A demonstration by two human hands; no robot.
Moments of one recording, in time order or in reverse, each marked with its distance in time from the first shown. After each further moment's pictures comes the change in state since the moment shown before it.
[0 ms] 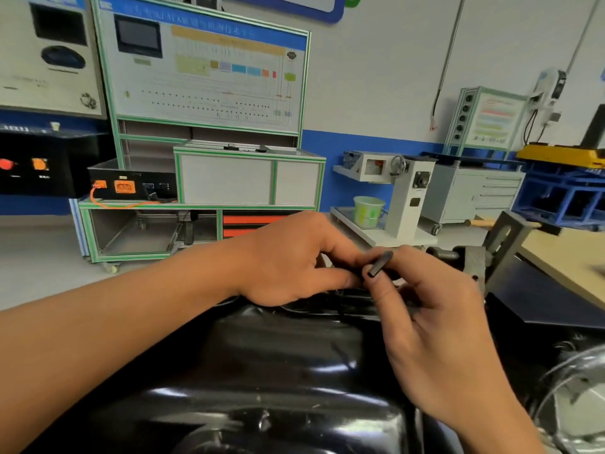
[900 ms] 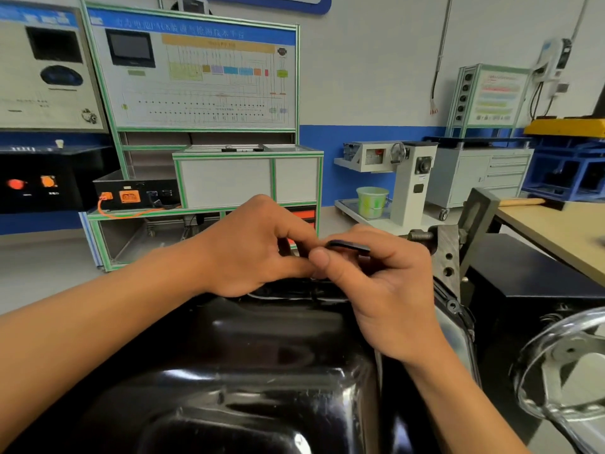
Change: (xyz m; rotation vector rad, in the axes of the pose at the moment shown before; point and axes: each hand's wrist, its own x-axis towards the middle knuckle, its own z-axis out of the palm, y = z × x) left_hand -0.001 0.002 0.006 0.098 0.159 0.039; right_hand 0.007 0.024 0.010 0.605 0.069 -0.036
